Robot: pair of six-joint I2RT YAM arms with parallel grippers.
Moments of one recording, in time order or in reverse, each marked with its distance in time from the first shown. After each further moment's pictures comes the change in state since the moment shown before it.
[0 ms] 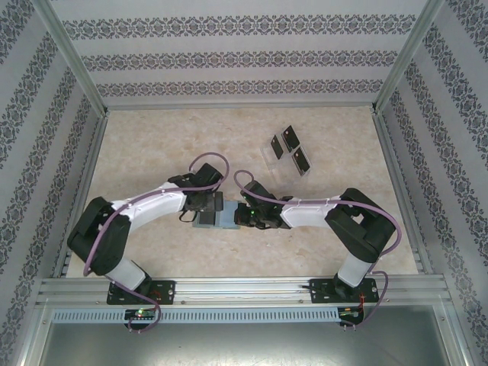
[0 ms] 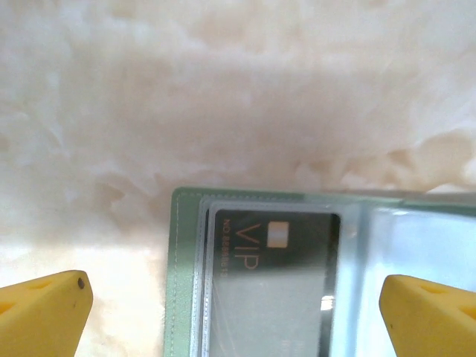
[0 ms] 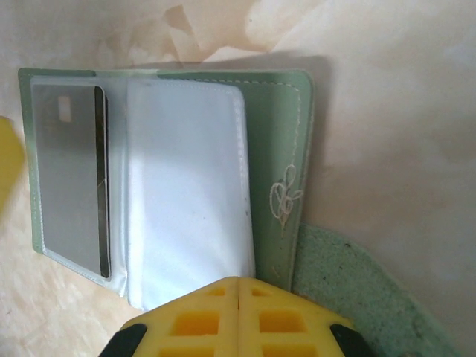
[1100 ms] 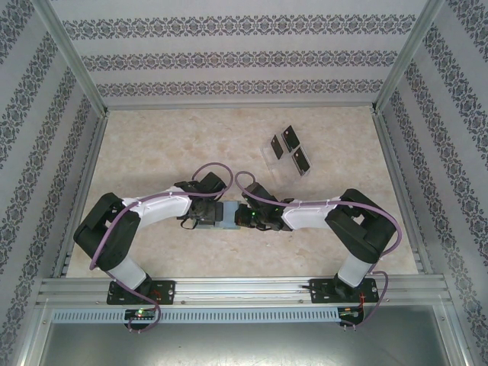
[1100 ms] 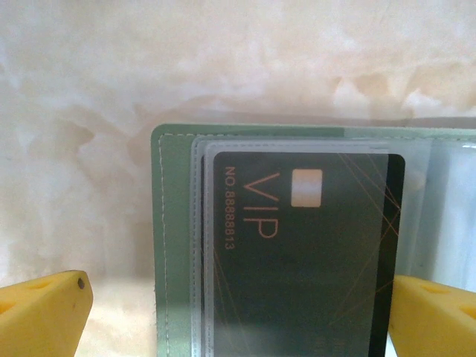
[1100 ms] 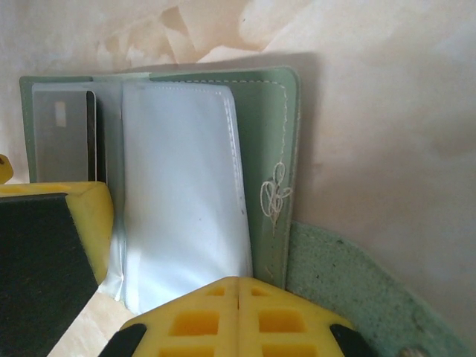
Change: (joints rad) left arm -0.047 0.083 -0.053 0.003 -0.007 -0.008; right arm 0.001 -0.003 -0.045 0.062 0.010 0.012
